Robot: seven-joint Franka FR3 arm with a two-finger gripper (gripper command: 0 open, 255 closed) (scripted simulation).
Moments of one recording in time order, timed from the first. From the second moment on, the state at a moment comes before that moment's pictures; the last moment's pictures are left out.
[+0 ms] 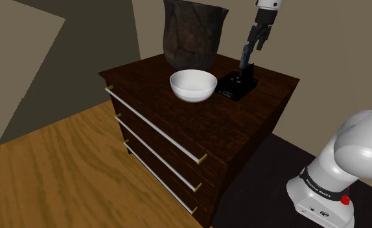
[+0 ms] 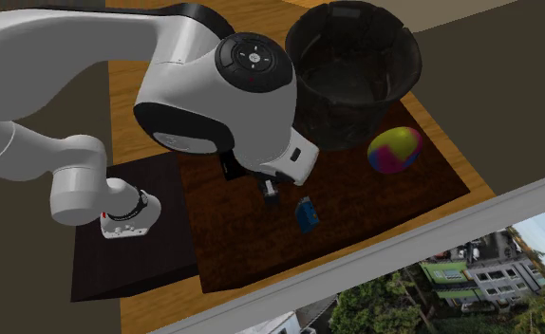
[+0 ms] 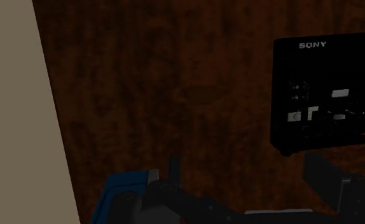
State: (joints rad) arm -0.03 -0.20 -0.36 -1.88 0.02 1.67 -0.39
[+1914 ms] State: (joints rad) arm -0.11 0.16 -0.45 -1.53 0.14 1.64 -0.59
